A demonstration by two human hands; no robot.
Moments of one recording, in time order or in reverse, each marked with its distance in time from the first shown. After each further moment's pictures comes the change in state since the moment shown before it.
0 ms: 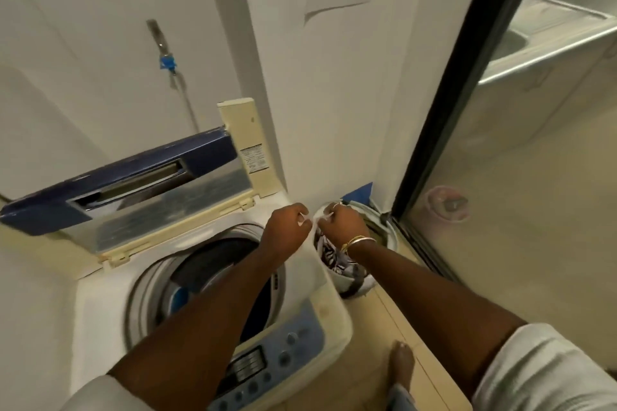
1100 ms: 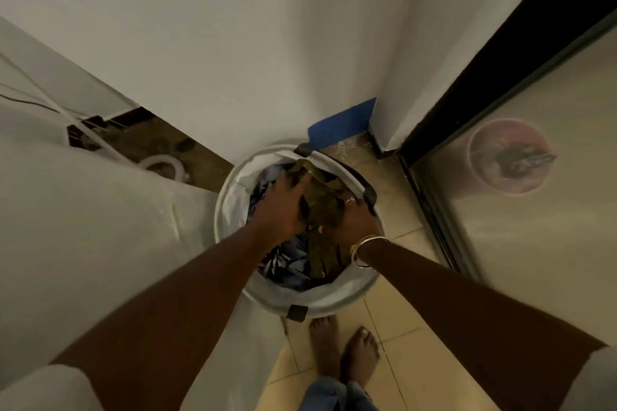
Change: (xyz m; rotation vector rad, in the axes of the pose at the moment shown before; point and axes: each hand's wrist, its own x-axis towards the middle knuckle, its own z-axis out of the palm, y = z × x) left_hand 0.334 -0.143 0.419 0.425 -0.444 -0.038; right_hand 0.361 0.381 0.161 -0.154 -0.467 0.129
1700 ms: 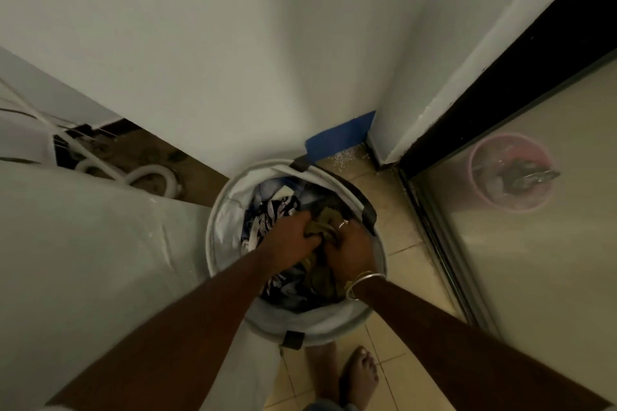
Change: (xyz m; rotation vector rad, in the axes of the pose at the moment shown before) left_hand 0.000 0.009 0.015 -0.476 -0.087 -0.017; right_hand -0.005 0.000 0.023 0.273 0.258 -0.100
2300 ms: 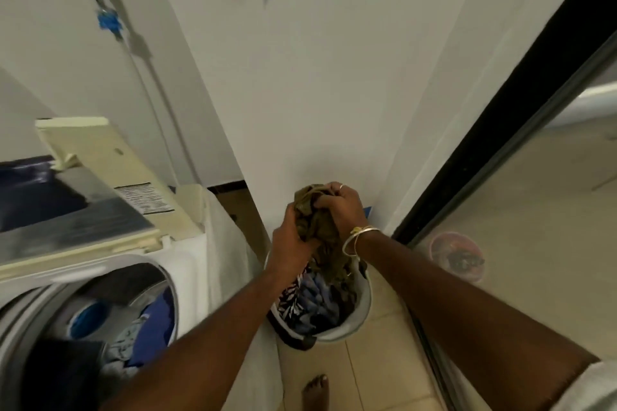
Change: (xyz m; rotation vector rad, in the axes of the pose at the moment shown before) left_hand -0.272 0.176 -0.162 -0.476 0.629 0.144; right_hand -0.156 -0.320 -0.205 0.476 -0.039 -0.241
